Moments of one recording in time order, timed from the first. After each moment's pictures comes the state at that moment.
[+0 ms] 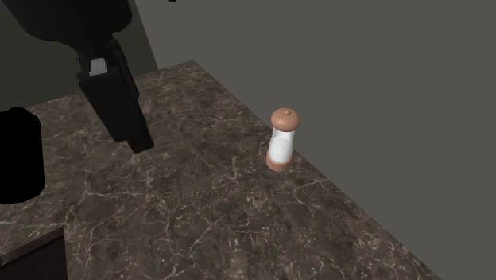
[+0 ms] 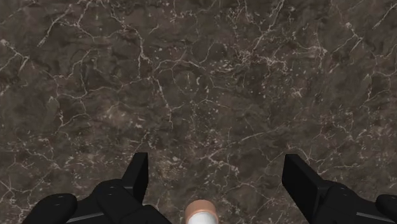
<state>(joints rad) 0.02 -0.61 0.02 -2.36 0.08 1.74 0.04</state>
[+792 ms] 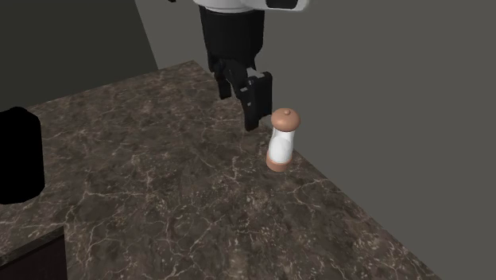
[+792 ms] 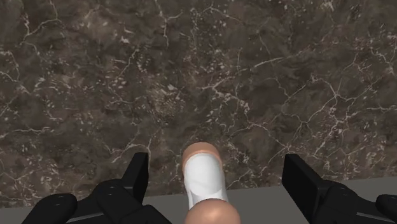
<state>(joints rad) 0.02 -0.16 0.05 -2.11 0.05 1.97 0.05</state>
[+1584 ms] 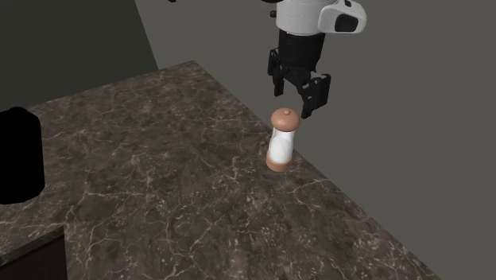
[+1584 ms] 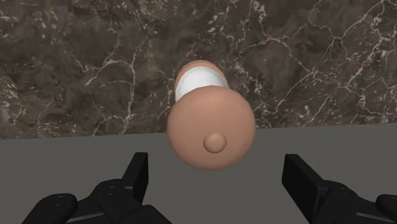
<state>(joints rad) 0.04 0.29 0.06 -1.69 -0.01 2.04 0.09</state>
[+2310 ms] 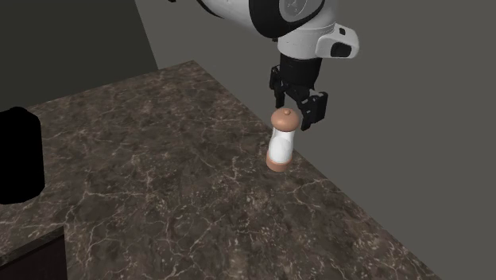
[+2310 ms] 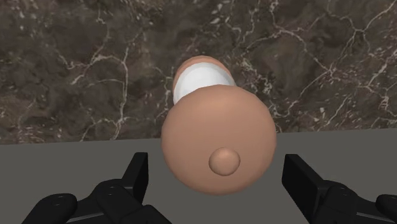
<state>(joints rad) 0.04 0.34 0.06 -1.71 -0.02 2.12 0.09</state>
